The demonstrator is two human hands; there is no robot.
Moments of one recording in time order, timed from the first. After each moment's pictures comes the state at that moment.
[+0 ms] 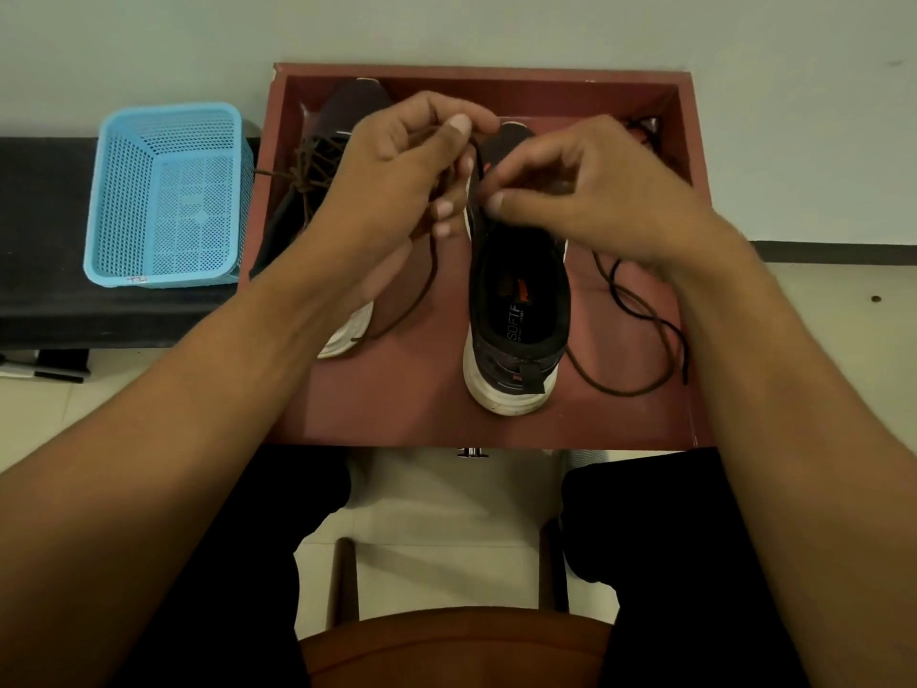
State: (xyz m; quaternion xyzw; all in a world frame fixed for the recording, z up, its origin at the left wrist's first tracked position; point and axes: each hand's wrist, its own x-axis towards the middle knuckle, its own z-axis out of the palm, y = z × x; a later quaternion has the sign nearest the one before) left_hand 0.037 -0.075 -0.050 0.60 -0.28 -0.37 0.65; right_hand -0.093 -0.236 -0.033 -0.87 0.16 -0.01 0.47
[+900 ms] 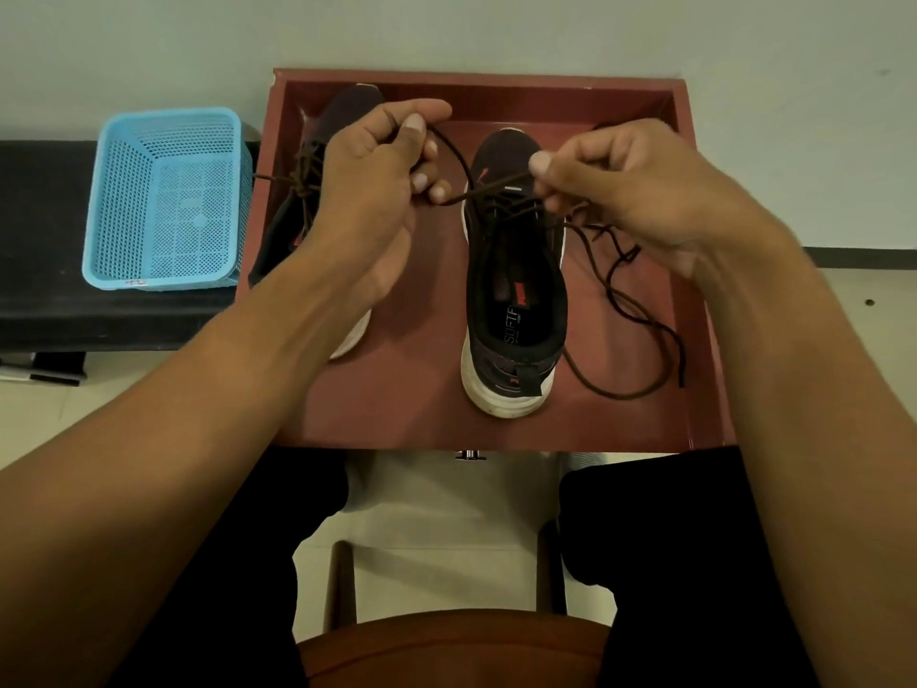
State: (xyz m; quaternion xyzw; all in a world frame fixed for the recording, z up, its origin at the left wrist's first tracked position) left_hand 0.043 -0.085 -0.061 0.59 -0.13 -0.31 0.73; right_hand -0.102 -0.261 -0.041 -0.77 0.23 -0.02 0.60
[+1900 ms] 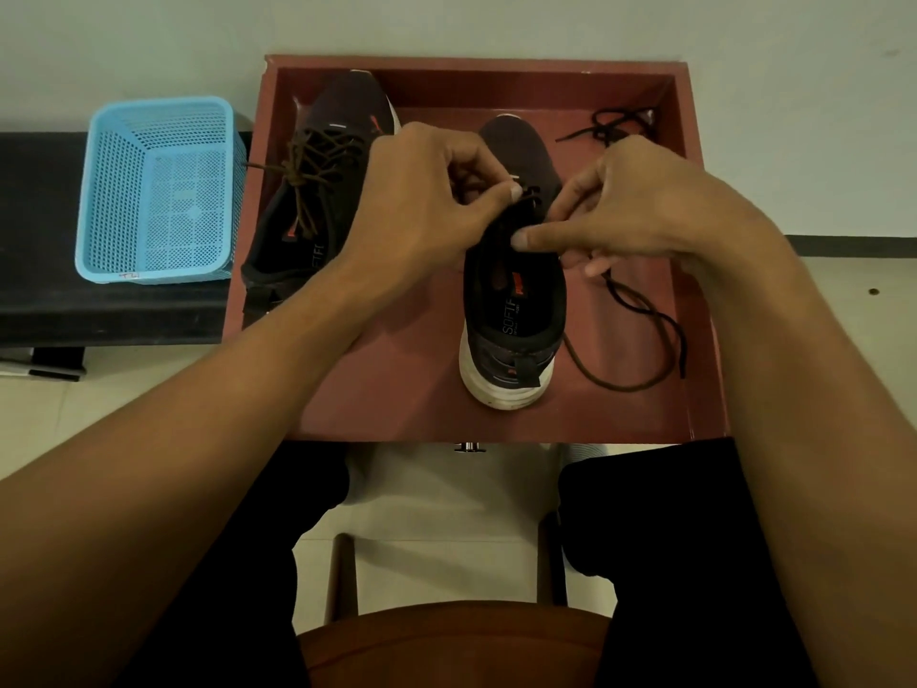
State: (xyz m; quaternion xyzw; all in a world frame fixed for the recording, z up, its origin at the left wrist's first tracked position) left_hand 0.024 -0.091 -0.064 0.80 -0.44 -0.10 0.39; right_hand -0.107 -0.253 -0.031 -0.84 0.33 0.14 0.41
